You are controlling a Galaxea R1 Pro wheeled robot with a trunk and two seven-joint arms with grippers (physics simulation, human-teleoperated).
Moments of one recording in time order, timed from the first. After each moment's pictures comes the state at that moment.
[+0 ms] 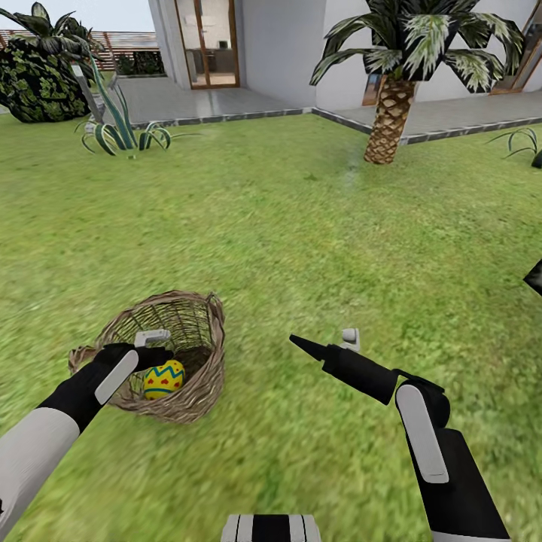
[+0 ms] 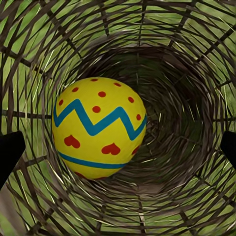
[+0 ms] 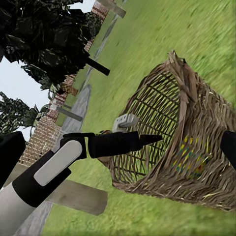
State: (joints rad) left arm -0.86 0.33 -0.42 -0.78 0.72 0.63 0.25; right arm -0.43 0.05 -0.06 -1.59 -0.64 0.89 0.64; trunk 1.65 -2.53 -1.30
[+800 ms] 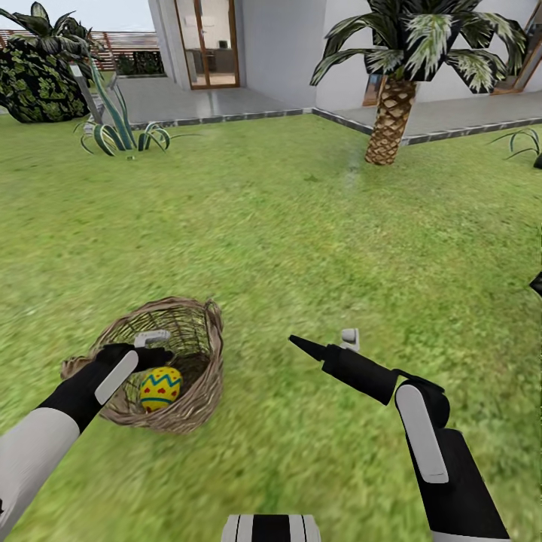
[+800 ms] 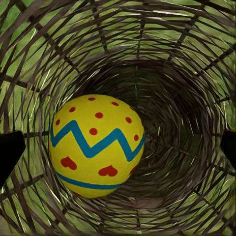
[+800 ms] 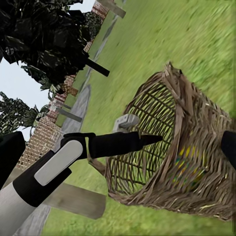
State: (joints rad) left arm -0.86 0.33 -0.42 -0.78 0.72 0.63 0.25; right arm -0.43 0.05 -0.06 -1.59 -0.64 0.89 0.64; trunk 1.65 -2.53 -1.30
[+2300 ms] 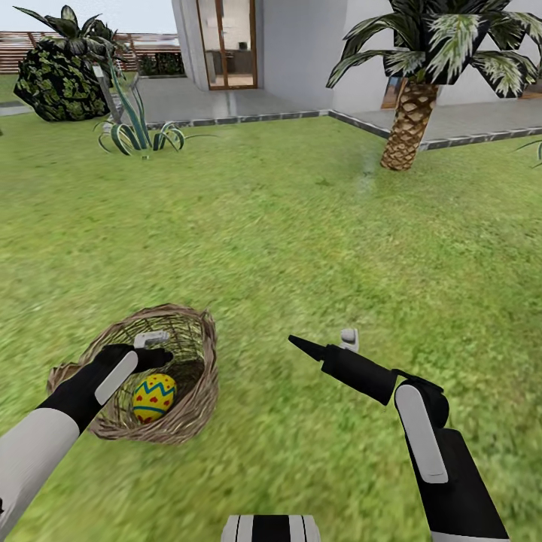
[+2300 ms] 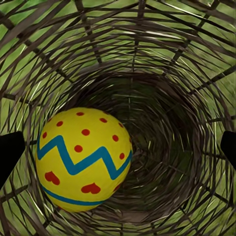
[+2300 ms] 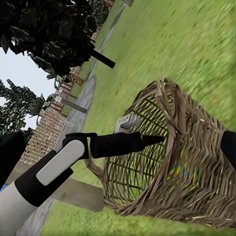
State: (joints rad) left arm -0.86 0.33 -0.42 -0.77 0.72 0.63 0.25; right arm -0.43 0.05 -0.05 -1.59 -0.64 0.89 0.64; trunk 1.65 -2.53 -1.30
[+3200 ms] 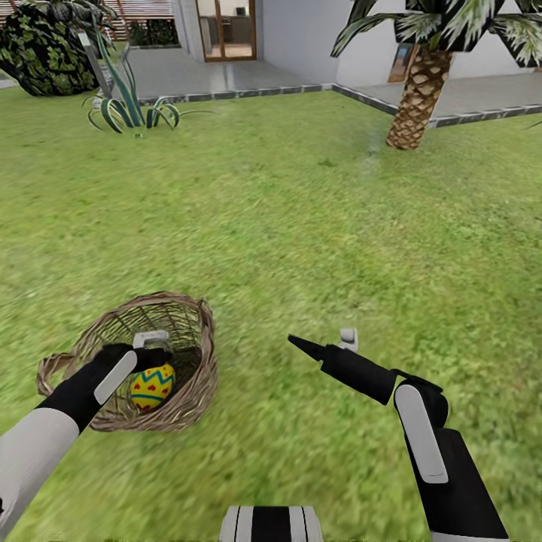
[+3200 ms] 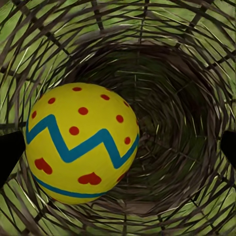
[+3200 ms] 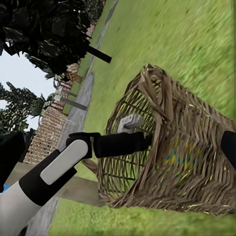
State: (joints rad) left arm -0.86 0.33 -0.41 -0.77 0.72 0.63 0.25; right arm -0.43 0.05 -0.05 -1.59 -0.66 0.89 0.64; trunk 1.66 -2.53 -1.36
